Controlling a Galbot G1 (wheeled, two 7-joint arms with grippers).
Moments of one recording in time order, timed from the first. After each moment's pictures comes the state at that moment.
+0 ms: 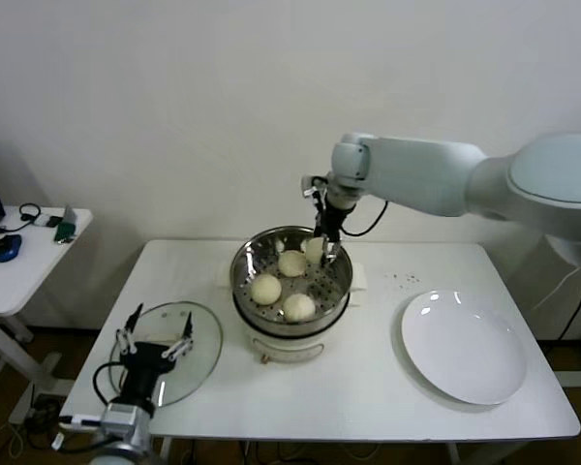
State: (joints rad) left arm 1.64 -1.31 -0.56 -2.19 0.08 0.14 -0.12; right arm 0.72 1.37 -1.76 0.92 0.88 -0.29 -1.01
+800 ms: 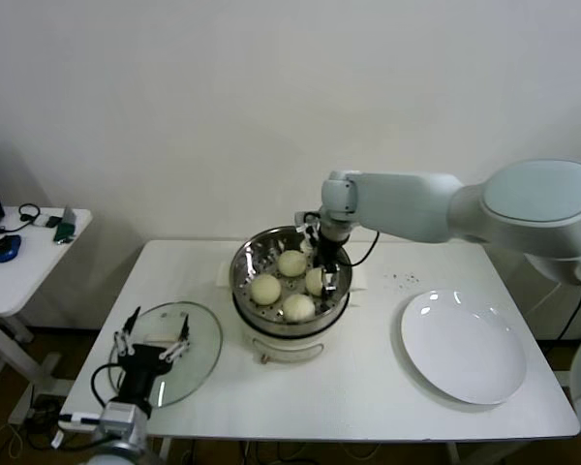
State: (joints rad) left arm 1.63 -1.30 -0.57 -2.16 0.06 0.14 -0.12; right arm 0.67 1.38 -1.77 0.96 0.85 -0.31 -0.99
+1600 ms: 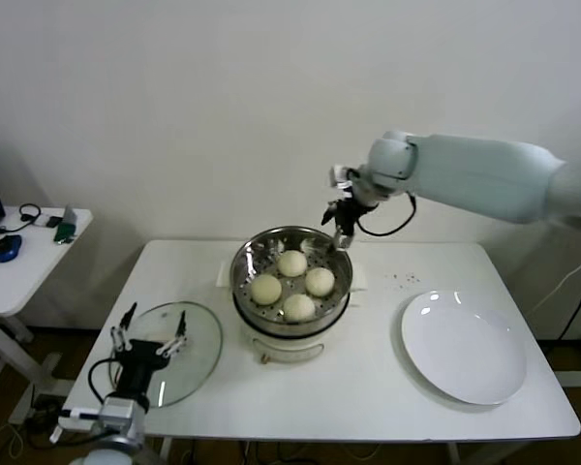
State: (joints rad) left arm 1.61 -1.29 -0.58 -2.15 0.08 0.14 -0.12; right arm 0.79 1.04 -1.62 1.21 0.93 -0.24 -0.73
